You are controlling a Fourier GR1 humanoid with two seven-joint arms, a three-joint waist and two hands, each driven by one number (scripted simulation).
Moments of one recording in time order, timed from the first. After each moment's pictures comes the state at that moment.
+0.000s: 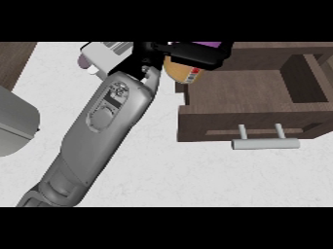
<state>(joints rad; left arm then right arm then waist) -1.05 0.00 -0.19 -1.11 0.05 0.45 0.27 0.30 -0.02 -0.29 -2.19 -0.12 0.23 0.08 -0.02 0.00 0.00</state>
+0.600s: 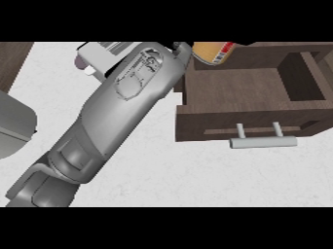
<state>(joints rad) -1.33 0.00 -0.25 -0.80 0.18 0.54 0.24 0.25 -0.03 -0.29 -2.17 -0.12 0.21 0.11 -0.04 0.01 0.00</state>
